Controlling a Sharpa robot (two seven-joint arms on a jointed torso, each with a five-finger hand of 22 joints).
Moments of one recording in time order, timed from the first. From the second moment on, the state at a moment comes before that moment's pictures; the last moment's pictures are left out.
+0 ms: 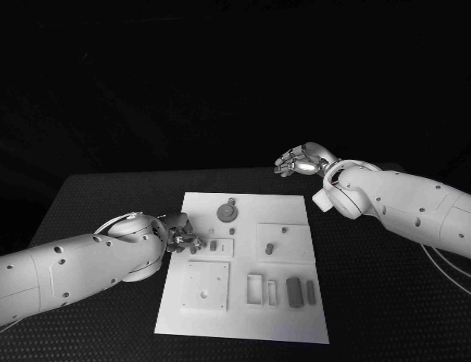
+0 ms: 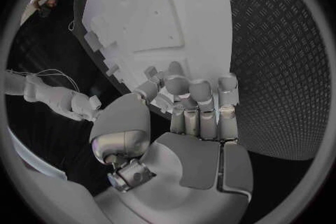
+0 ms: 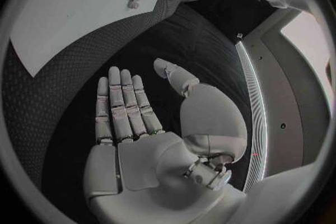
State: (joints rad) left arm 1.26 -0.66 -0.24 1.34 -1.22 -0.16 -0.41; left_hand 0.74 -0.09 0.66 -0.15 0.06 1.23 -0.02 0.39 0.69 1.41 -0.12 0.96 0.72 1.20 -0.19 1.38 0.44 0.02 0.90 -0.12 0.98 1.31; right arm 1.27 -0.64 -0.04 1.06 -0.71 -0.29 0.13; right_hand 0.98 -0.13 0.61 -0.28 0.39 0.81 0.20 0.30 0.40 0.90 0.16 0.48 0.07 0.92 0.13 0.35 0.49 0.19 0.40 0.22 0.84 0.55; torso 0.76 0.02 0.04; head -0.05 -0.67
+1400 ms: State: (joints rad) left arm 1.25 -0.67 -0.23 1.34 -1.18 -0.18 -0.41; left_hand 0.72 -0.27 0.67 0.07 0.05 1.21 -0.01 0.41 0.70 1.40 -0.12 0.97 0.72 1.19 -0.19 1.39 0.44 0.02 0.90 -0.12 0.98 1.31; right arm 1.27 -0.64 -0.04 1.06 -0.71 -0.29 0.13; right_hand 0.98 -0.13 0.61 -0.28 0.39 0.81 0.20 0.30 0.40 0.90 0.16 0.48 0.07 0.92 0.13 0.35 0.49 0.19 0.40 0.22 0.84 0.55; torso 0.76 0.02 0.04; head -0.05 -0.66
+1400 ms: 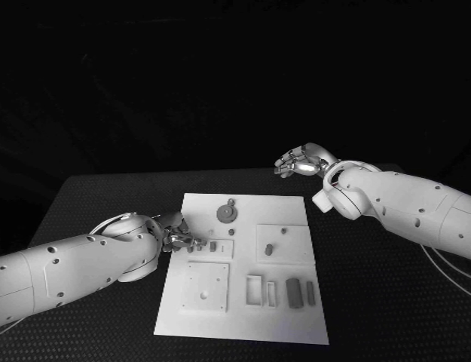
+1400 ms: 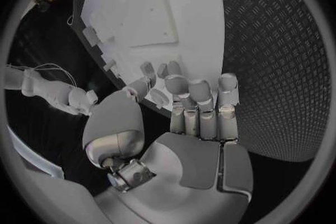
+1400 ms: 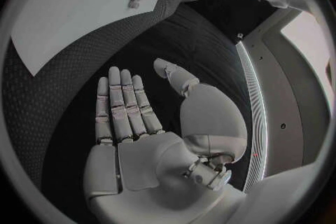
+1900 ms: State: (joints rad) left arm 1.26 -0.68 -0.19 1.33 -1.08 -0.24 -0.39; left_hand 0.74 -0.30 0.62 0.08 0.05 1.12 0.02 0.36 0.69 1.36 -0.09 0.90 0.68 1.14 -0.18 1.33 0.40 0.02 0.86 -0.11 0.95 1.31; right arm 1.27 -0.64 -0.04 1.06 -0.71 -0.29 0.13; right_hand 0.98 -0.13 0.61 -0.28 0.39 0.81 0.20 0.30 0.40 0.90 0.16 0.48 0.07 0.92 0.13 0.35 0.49 0.19 0.40 0.22 0.84 0.55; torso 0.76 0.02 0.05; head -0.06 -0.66
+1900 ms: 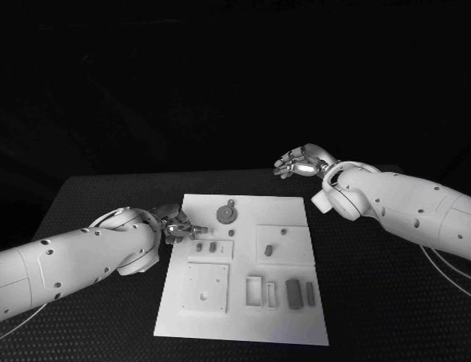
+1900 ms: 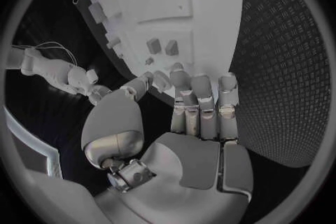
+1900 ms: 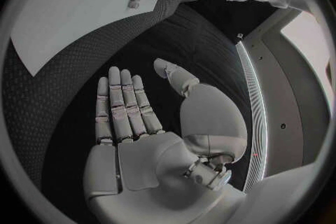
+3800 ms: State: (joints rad) left arm 1.21 -0.43 -0.20 1.11 -1.42 -0.32 0.03; left_hand 1.18 -0.21 0.64 -0.26 0.06 0.94 0.12 0.23 0.60 1.15 0.09 0.11 0.28 0.99 -0.01 1.18 0.36 0.02 0.68 -0.06 0.77 1.30; right arm 1.27 -0.63 -0.04 1.04 -0.71 -0.29 0.13; right_hand 0.98 -0.12 0.61 -0.28 0.39 0.81 0.20 0.30 0.40 0.91 0.16 0.48 0.07 0.92 0.13 0.35 0.49 0.19 0.40 0.22 0.84 0.55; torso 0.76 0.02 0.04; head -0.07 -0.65
